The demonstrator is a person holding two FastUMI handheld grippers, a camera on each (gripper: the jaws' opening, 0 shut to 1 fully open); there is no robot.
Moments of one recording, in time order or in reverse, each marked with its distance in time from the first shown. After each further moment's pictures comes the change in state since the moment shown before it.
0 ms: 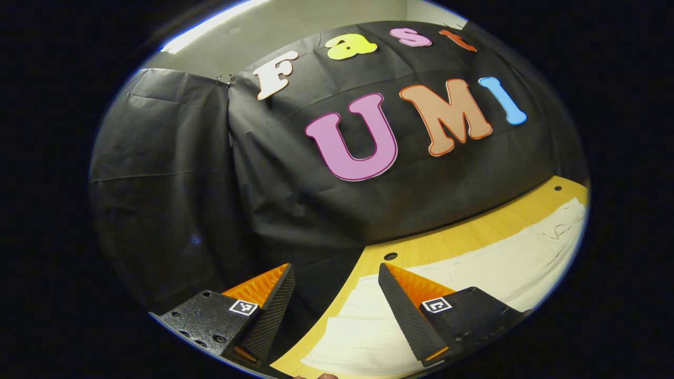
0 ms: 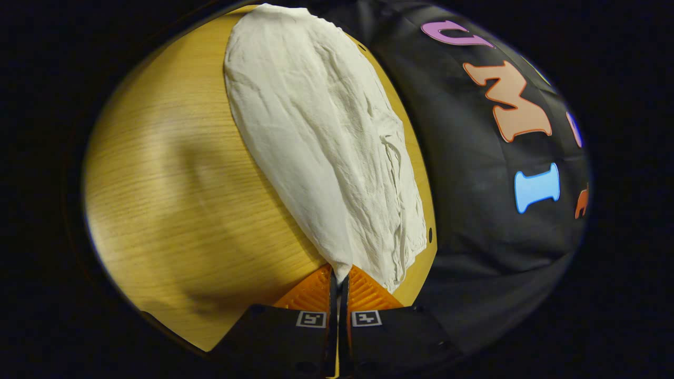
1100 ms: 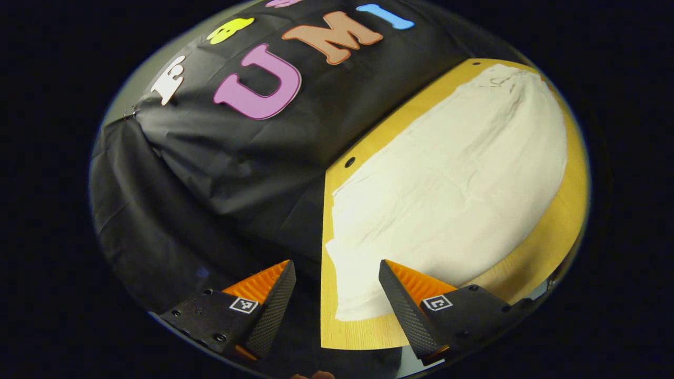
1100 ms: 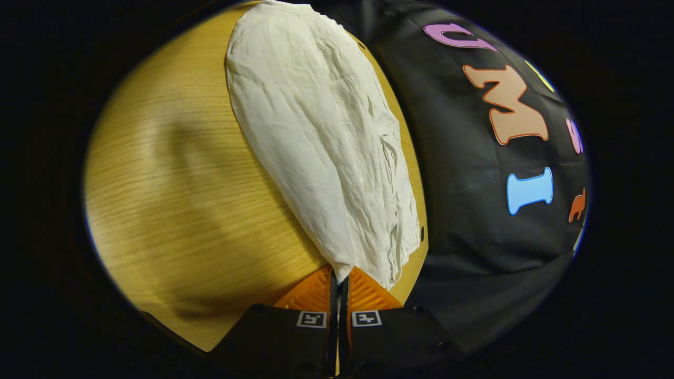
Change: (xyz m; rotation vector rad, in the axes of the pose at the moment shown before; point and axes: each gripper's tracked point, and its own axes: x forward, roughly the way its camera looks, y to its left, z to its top) left arm -0.039 -0.008 -0.189 0.526 0.294 -0.266; right arm 0.002 0.001 0.001 -0.048 0.011 -0.060
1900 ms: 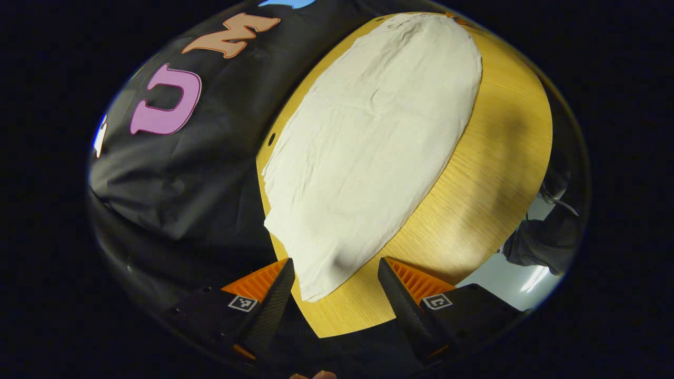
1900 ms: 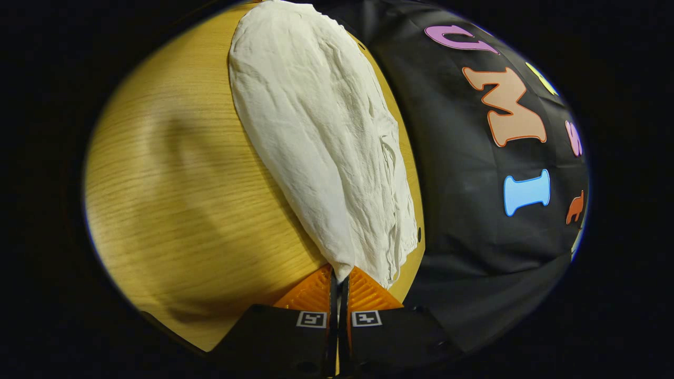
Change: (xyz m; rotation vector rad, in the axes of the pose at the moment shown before) left arm 0.016 -0.059 -0.068 0.338 0.122 -0.263; right arm 0.001 -0.001 -0.001 -0.009 -0.004 -0.017
